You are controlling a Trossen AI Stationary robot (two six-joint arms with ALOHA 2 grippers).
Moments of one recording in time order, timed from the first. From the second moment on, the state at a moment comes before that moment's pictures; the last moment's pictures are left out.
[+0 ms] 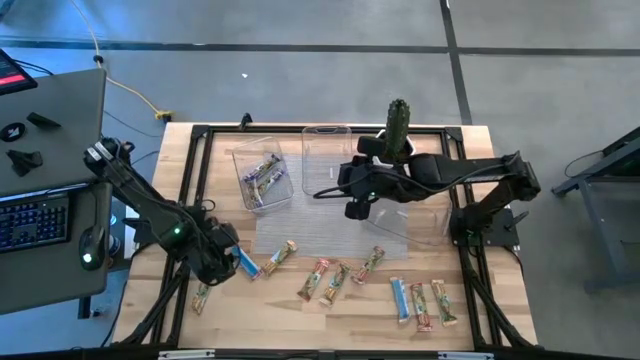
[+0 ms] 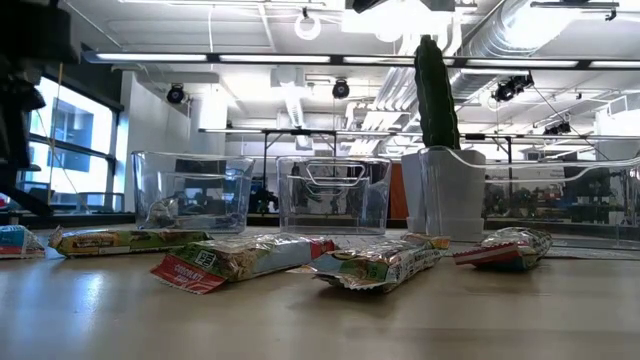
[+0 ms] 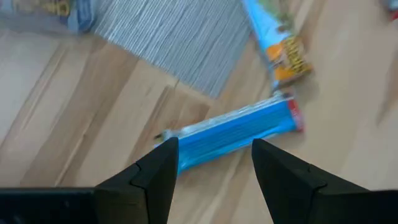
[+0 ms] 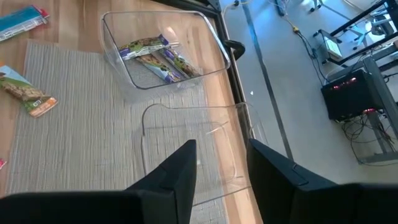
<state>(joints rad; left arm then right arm) -0.79 1.07 0.64 -0.86 -0.39 -1.21 0.12 1.61 1.74 -0.95 0.59 -0.09</state>
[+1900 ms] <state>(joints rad) -0.58 1.39 0.58 -0.49 -0.13 -0.63 0.12 1.61 1.74 -0.95 0.50 -0.06</state>
